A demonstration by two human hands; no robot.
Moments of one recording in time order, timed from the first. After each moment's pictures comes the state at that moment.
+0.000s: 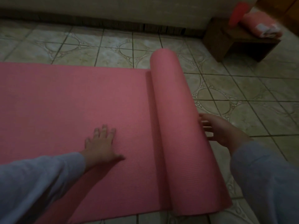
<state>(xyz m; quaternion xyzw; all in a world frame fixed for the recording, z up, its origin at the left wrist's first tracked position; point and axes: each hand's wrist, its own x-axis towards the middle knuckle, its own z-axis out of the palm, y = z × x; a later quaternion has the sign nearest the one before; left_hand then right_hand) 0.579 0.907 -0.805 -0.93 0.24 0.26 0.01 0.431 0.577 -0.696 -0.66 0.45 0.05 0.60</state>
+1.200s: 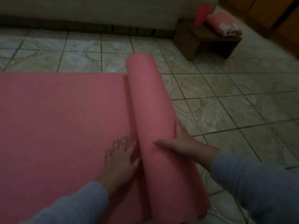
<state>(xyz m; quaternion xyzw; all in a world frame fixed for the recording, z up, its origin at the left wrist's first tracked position) 0.481 0.782 -0.804 -0.91 0.34 0.21 -0.13 0.395 0.597 -0.698 -0.81 0.40 0.11 0.42</state>
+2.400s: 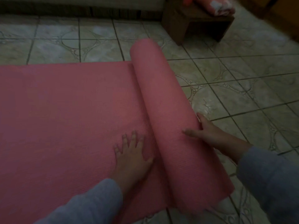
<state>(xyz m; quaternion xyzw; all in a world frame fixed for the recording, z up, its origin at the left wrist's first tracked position) 0.437 0.713 -0.805 -0.90 0.35 0.23 -0.13 0.327 0.499 -0.705 -0.78 0.43 0.07 0.46</state>
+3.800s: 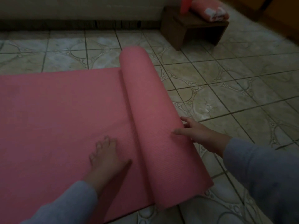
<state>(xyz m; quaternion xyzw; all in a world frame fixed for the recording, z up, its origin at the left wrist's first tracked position) 0.489 0.786 -0.795 -0.94 0.24 0.24 -0.08 0.346 0.544 -0.707 -0.72 0.41 0.06 0.56</state>
